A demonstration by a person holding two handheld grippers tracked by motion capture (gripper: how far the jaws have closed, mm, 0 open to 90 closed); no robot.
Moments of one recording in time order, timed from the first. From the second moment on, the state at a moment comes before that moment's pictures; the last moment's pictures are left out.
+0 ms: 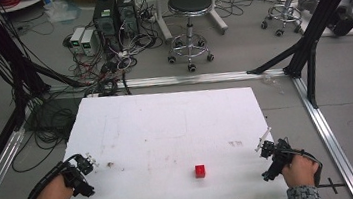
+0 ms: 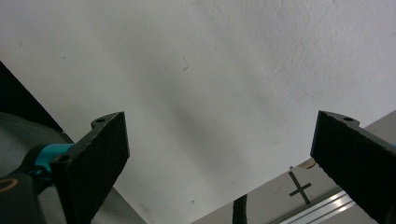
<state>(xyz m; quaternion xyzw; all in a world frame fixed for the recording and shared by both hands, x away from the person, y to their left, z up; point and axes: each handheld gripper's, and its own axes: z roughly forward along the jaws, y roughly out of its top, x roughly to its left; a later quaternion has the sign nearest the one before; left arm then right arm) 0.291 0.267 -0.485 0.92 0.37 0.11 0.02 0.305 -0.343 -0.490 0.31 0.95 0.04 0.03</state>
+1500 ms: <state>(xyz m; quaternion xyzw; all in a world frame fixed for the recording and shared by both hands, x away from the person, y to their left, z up) 0.289 0.268 -0.477 0.92 0.37 0.11 0.03 0.344 -0.256 -0.424 0.08 0.99 0.06 0.04</state>
